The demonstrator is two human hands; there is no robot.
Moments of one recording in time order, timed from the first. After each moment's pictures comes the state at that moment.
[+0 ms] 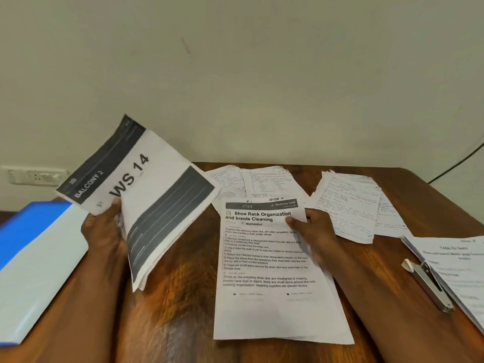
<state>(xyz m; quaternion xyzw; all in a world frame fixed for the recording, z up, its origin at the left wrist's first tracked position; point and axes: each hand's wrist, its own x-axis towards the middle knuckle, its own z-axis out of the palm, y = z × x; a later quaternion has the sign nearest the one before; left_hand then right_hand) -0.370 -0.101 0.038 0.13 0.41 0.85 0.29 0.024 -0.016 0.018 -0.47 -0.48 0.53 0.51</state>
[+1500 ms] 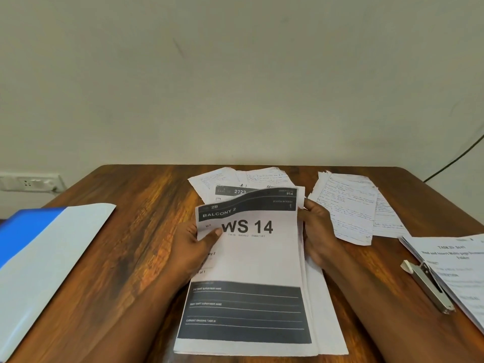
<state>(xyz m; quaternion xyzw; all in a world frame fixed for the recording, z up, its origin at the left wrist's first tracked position) -0.243 -0.099 0.014 0.53 0.49 0.59 0.36 0.011 -0.035 0.046 -0.44 -0.45 0.53 0.56</state>
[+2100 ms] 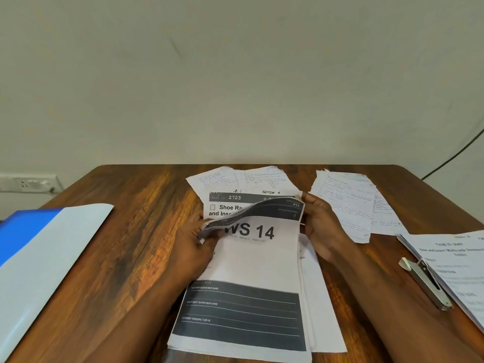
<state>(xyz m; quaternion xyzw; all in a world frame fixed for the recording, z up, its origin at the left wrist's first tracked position) -0.232 -0.107 0.026 0.60 0.50 0.57 0.24 0.024 -0.037 0.062 -0.43 -0.48 0.55 0.53</state>
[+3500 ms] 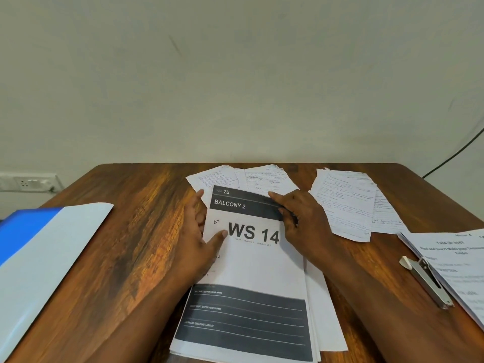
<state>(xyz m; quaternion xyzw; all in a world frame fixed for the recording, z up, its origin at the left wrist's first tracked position) -0.228 -0.106 0.020 0.55 0.50 0.58 0.32 0.016 -0.029 0.032 -0.38 -0.80 -0.01 0.47</state>
